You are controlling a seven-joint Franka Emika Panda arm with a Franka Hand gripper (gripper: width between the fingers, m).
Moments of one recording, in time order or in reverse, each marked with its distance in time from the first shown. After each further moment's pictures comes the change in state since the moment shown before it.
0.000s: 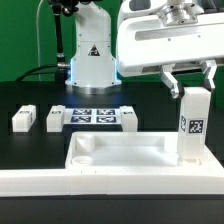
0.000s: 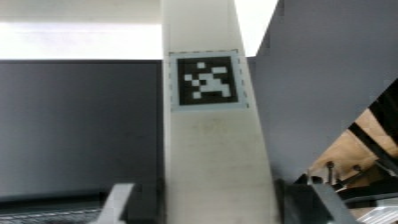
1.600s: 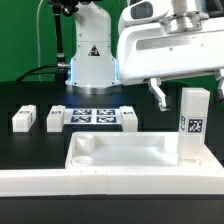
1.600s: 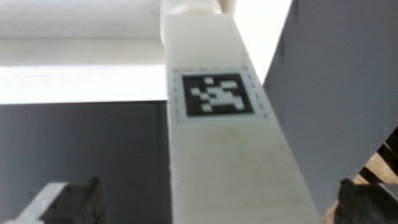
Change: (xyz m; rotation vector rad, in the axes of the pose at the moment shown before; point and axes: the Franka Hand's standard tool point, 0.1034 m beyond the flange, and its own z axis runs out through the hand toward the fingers) arm -0.003 0.000 0.018 0.013 -0.217 0.028
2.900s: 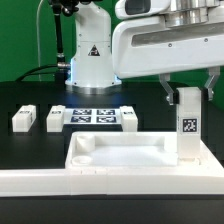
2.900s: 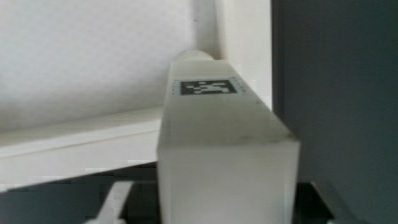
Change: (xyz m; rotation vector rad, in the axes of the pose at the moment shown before) arm 0.010 0.010 -0.006 -0.022 -0.383 0.274
